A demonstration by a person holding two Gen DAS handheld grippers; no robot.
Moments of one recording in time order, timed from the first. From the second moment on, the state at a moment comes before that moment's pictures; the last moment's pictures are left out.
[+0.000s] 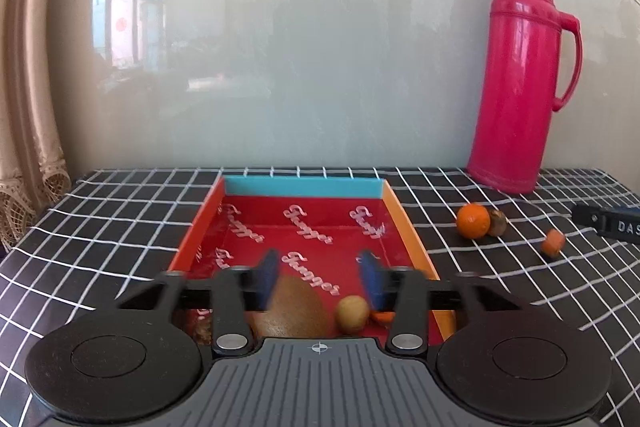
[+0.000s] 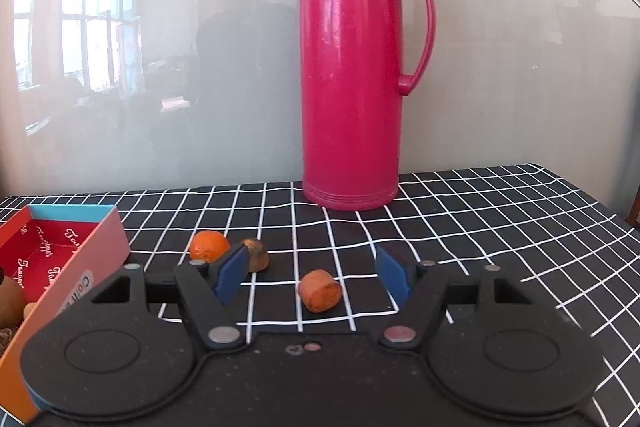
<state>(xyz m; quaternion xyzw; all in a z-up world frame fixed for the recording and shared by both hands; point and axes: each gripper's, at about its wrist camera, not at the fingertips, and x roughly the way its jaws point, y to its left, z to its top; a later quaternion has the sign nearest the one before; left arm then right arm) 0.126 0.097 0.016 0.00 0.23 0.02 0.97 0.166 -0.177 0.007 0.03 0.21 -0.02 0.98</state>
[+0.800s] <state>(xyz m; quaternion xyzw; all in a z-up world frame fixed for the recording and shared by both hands) 0.113 0.104 0.021 -0.03 0.18 0.08 0.98 0.158 -0.198 0.006 0.03 0.21 0.00 0.98</state>
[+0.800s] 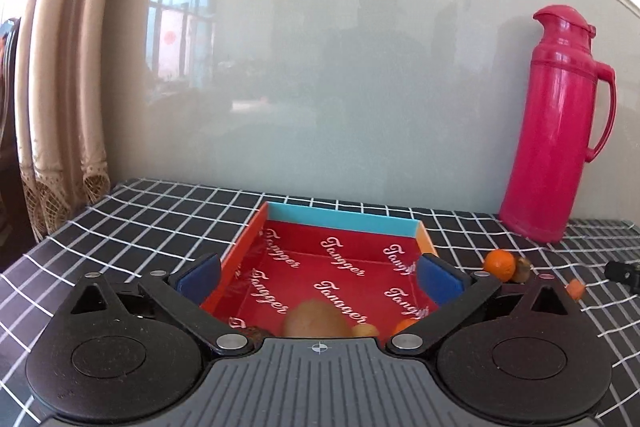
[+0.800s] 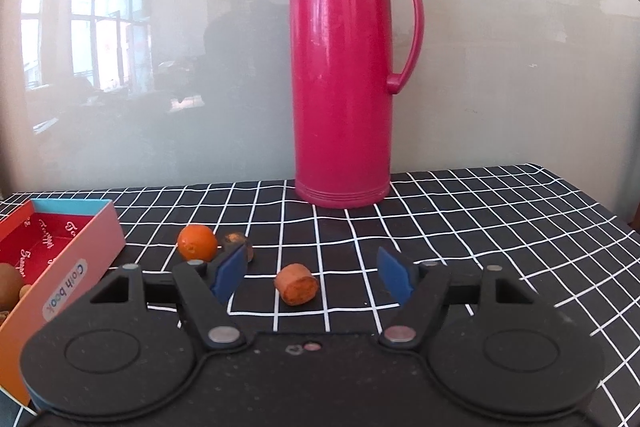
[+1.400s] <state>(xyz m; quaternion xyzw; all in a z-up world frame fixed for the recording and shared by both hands) 0.114 0.133 0.017 -0.03 0.20 0.10 0.97 0.189 -0.192 -0.016 -0.01 0.25 0.03 0.97</state>
